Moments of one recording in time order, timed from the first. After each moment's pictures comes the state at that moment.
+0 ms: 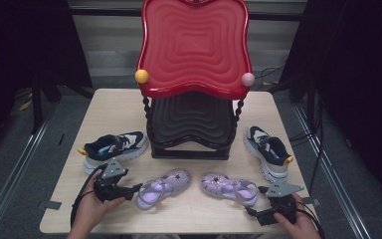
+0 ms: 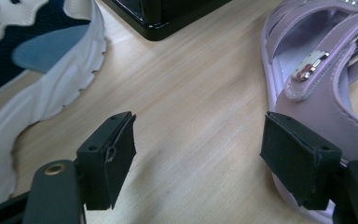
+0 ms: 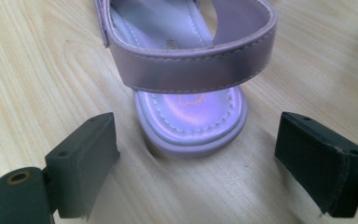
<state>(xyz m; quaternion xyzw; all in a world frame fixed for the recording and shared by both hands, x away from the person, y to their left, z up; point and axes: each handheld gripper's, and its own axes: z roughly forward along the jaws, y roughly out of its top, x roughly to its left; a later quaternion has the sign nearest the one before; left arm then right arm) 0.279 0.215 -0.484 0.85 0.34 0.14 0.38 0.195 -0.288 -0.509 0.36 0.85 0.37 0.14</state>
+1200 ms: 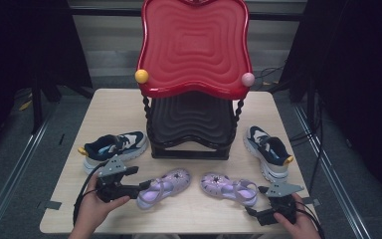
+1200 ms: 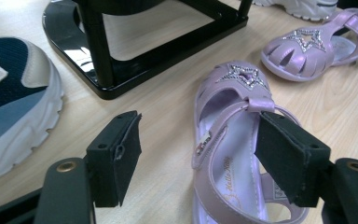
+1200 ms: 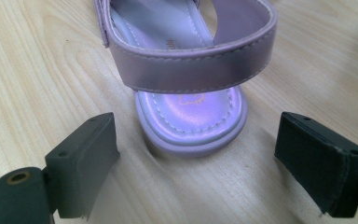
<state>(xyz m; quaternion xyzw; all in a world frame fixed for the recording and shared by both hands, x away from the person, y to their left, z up) 0.269 0.197 -0.455 0.83 0.31 0.10 0.46 0.195 -0.288 -0.509 0.36 0.85 0.37 0.14</state>
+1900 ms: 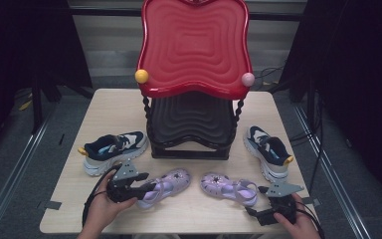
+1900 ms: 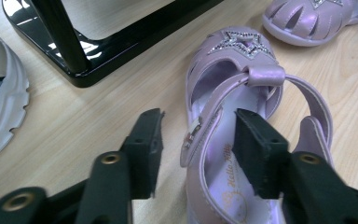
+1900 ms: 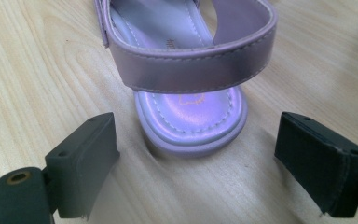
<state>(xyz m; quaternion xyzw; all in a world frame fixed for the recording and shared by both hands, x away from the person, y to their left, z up) 0.271 0.178 -0.474 0.86 0.28 0.10 0.42 0.195 -0.288 -0.509 0.36 0.85 0.37 0.14</state>
